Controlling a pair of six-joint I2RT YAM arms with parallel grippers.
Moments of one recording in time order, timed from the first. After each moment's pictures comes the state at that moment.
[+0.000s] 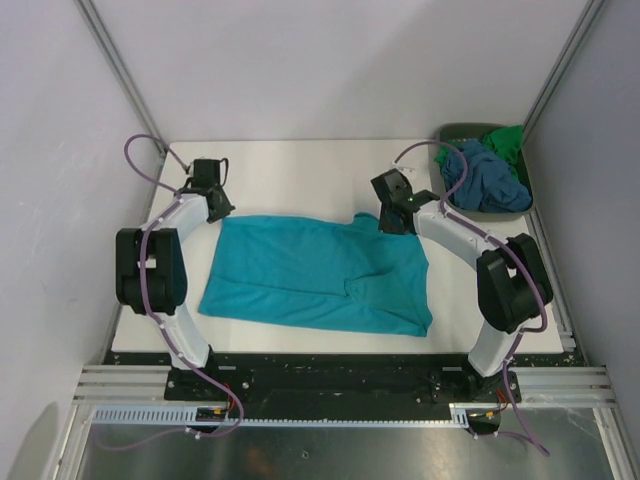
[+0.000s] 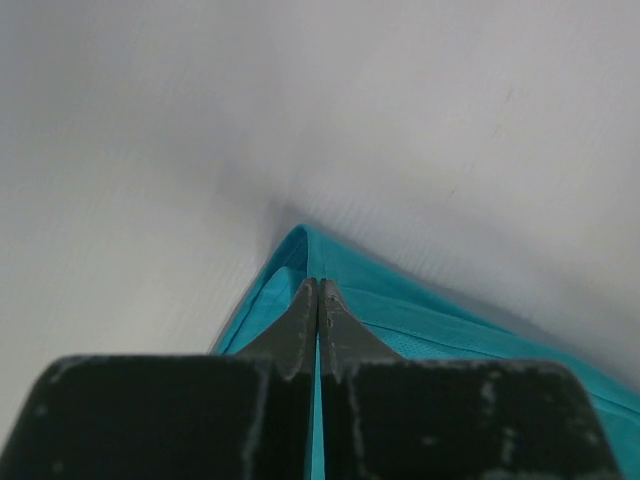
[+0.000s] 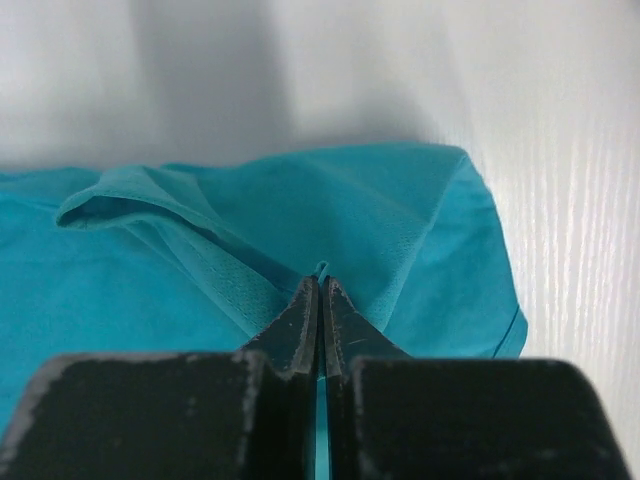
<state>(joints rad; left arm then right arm) -0.02 1.81 1.26 -0.34 -0.22 -0.44 0.51 1.76 1.34 -0.55 0.34 0.56</state>
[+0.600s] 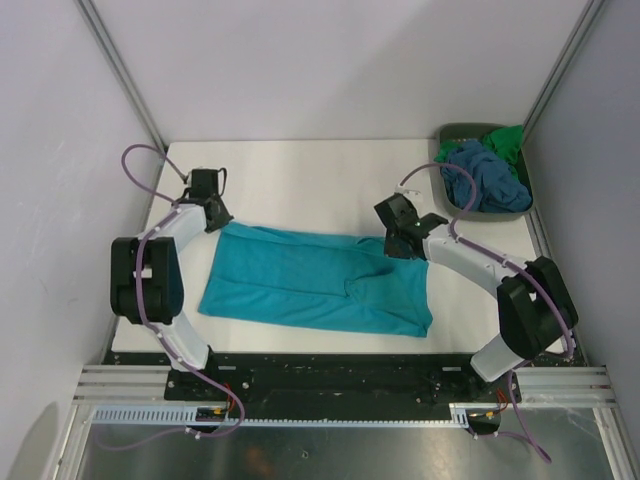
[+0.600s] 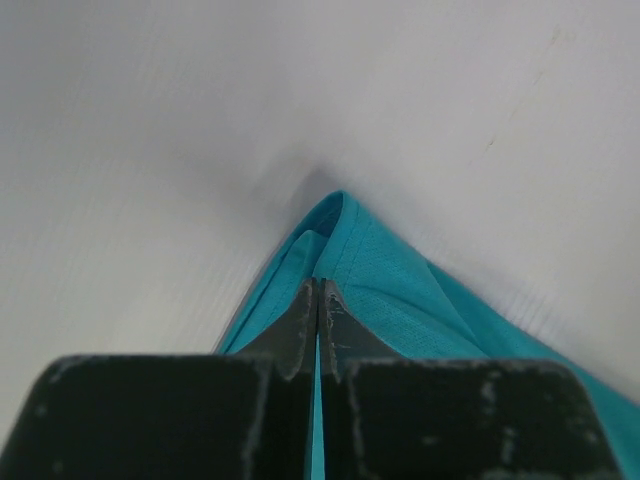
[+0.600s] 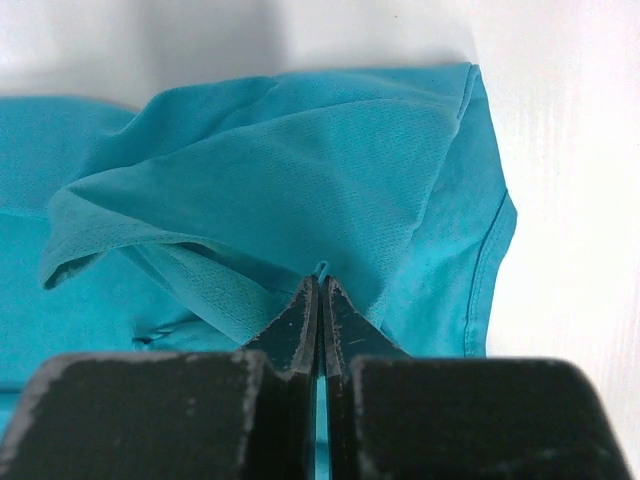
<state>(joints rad) -0.01 1.74 1.14 -0.31 -0.22 -0.44 0.59 1.58 1.11 -0.57 0.36 0.63</state>
